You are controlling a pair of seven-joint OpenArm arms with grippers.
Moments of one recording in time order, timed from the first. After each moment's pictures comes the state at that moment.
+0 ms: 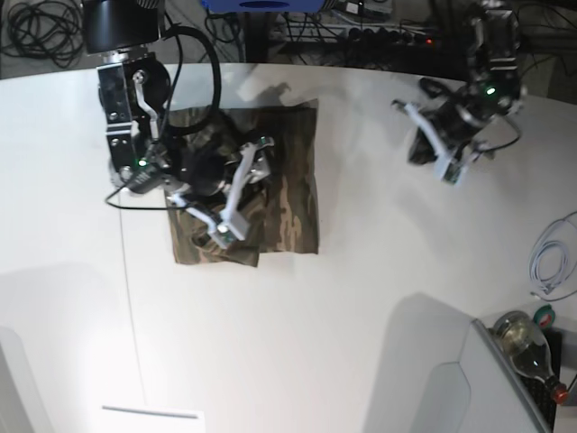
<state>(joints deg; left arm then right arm) 20.4 -14.8 -15.5 86.1 -4.1 -34.6 22.6 -2.5 -3.0 -7.3 84.7 16.3 29.3 -57.0</state>
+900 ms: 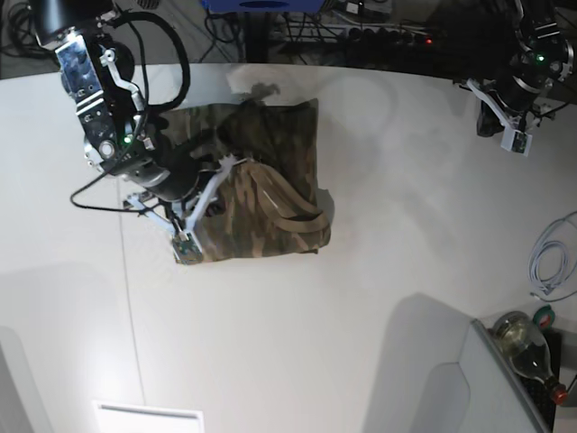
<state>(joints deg) 26.2 -15.6 -30.9 86.9 -4.2 -35.0 22.4 -6.6 12.2 -19.9 100.3 17.4 1.4 -48.9</state>
